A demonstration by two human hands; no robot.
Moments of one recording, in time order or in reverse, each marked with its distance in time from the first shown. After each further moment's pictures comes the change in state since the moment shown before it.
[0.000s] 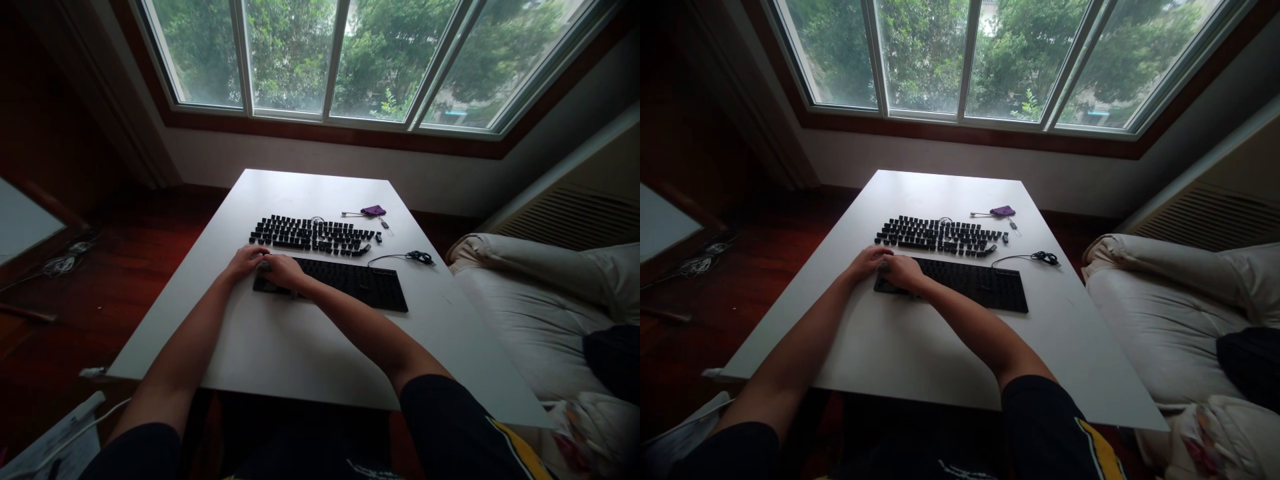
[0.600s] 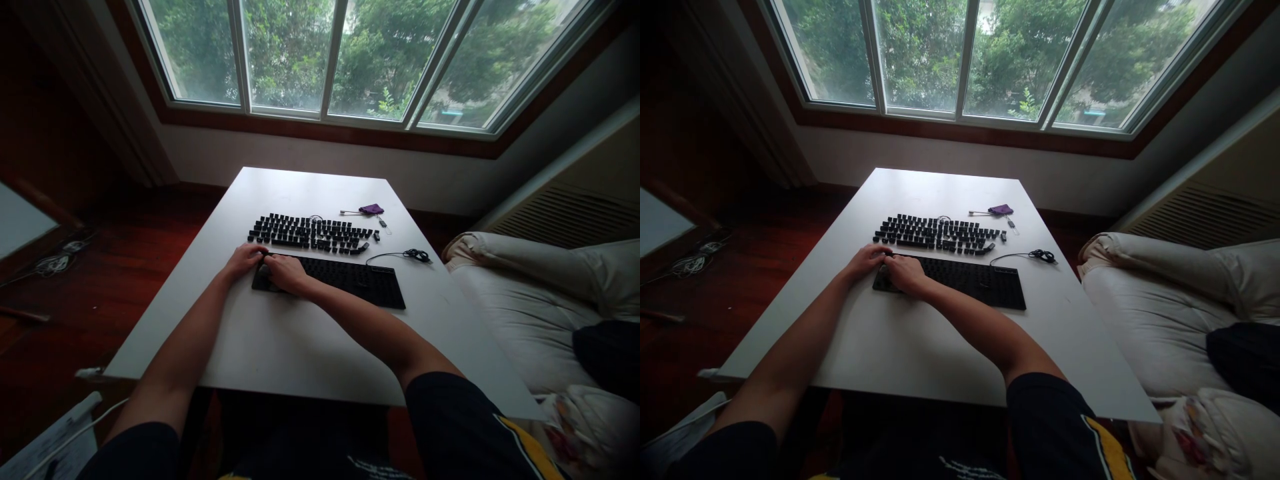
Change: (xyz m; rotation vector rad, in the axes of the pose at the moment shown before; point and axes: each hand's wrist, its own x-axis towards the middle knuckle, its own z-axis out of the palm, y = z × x) left_hand 0.001 -0.006 0.002 0.012 0.020 0.012; right_hand -0.015 -0.005 -0.003 -0.173 -0.019 0.015
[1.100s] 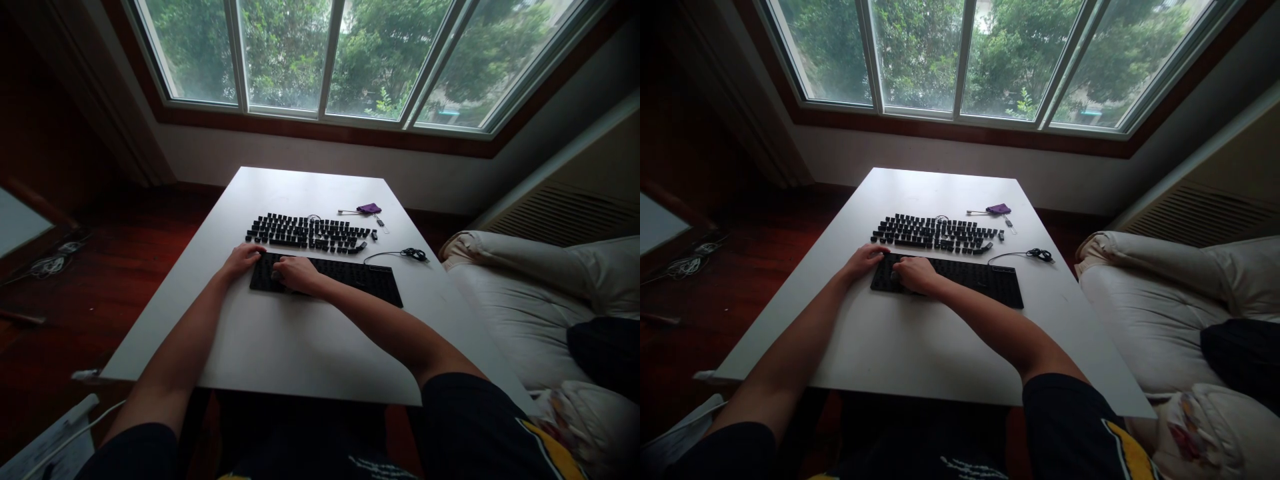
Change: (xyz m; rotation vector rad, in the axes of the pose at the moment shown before) left_hand -0.001 0.003 -0.001 -0.015 0.002 0.021; right_hand -0.024 0.025 -0.015 -0.073 -0.071 -0.089
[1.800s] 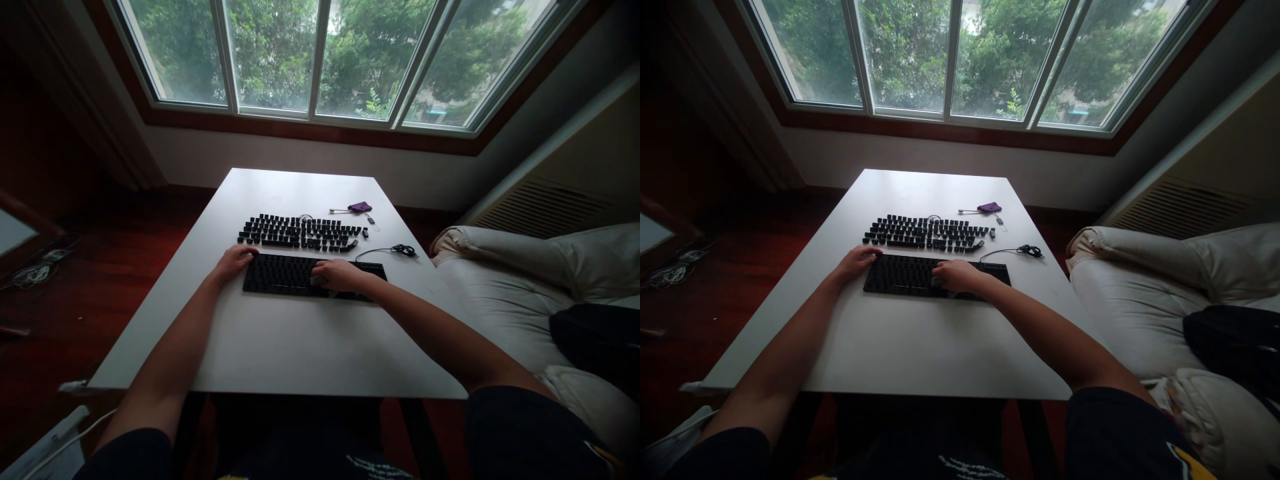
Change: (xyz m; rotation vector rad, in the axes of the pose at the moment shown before) left_hand 0.000 -0.002 0.002 -0.030 -0.022 -0.031; right_hand -0.094 0.094 -0.013 -0.012 -0.136 -0.047
